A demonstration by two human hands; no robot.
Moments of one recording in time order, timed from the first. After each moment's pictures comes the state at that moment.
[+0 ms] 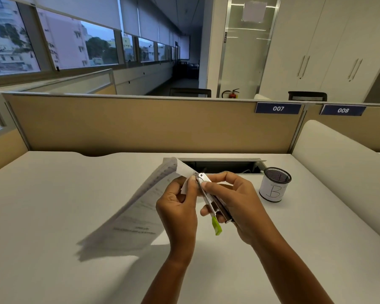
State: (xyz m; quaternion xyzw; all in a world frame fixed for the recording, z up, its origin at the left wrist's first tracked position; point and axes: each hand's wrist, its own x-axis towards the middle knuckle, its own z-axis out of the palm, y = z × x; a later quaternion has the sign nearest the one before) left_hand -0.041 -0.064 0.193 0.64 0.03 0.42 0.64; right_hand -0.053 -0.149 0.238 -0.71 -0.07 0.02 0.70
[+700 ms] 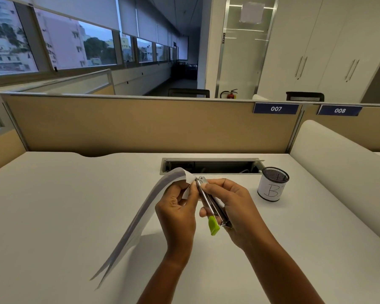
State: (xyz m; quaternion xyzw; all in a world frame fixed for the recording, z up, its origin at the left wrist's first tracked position) left_hand -0.040 -0.059 0.180 0.68 0.01 0.41 0.60; right_hand -0.053 -0.146 0.224 -0.65 -0.02 0.04 0.76
